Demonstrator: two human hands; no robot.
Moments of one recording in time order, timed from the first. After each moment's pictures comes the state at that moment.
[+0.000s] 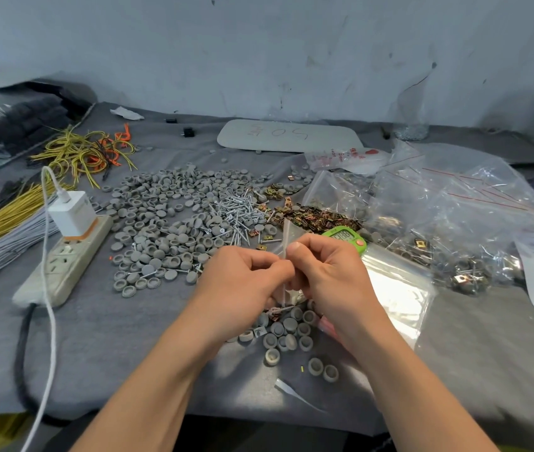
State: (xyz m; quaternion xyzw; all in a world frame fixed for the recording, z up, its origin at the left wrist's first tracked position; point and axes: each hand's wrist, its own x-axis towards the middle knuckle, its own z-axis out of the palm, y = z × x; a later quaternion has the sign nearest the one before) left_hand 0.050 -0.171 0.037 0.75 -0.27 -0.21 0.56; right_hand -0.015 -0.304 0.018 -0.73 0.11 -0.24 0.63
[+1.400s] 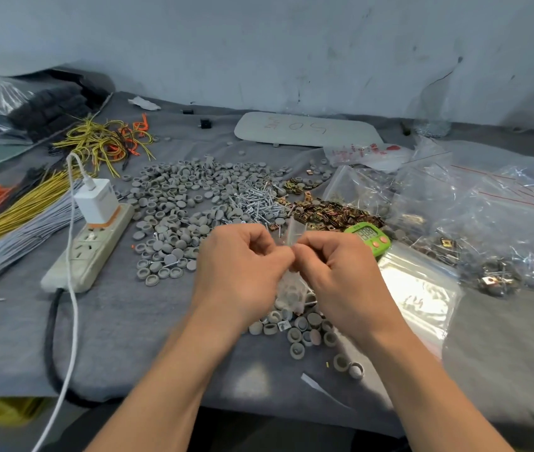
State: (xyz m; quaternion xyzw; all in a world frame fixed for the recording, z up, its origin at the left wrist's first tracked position) left_hand 0.055 -0.157 0.048 0.83 -0.21 0.02 0.52; right_hand -0.017 -0.283 0.032 -0.86 0.09 -0.24 0.45
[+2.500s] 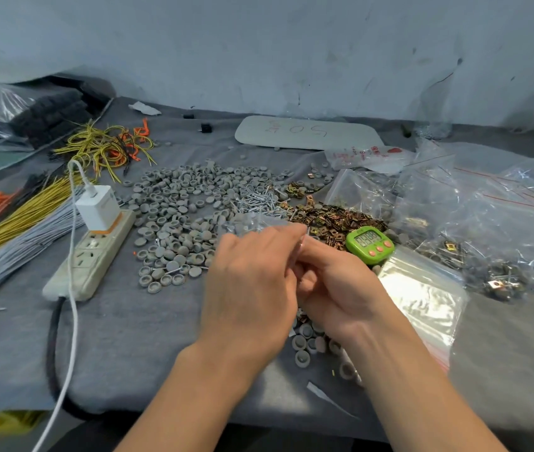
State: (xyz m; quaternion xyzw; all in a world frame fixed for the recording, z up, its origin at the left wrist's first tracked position) left_hand 0.041 -0.154 0.038 0.84 -0.39 0.26 0.30; right_hand 0.013 -0.271 0.029 -0.39 0.11 -0.08 0.91
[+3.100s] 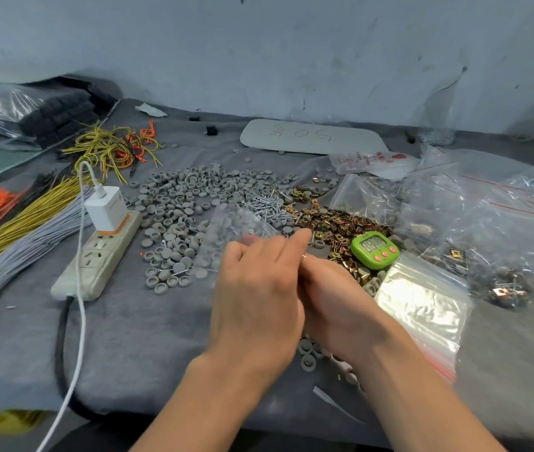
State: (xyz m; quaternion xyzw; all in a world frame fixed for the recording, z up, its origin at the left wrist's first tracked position) left_hand 0.037 -0.152 0.036 0.85 -0.38 0.27 0.26; right_hand 0.008 -0.253 0.033 -0.46 0.11 -0.01 0.88
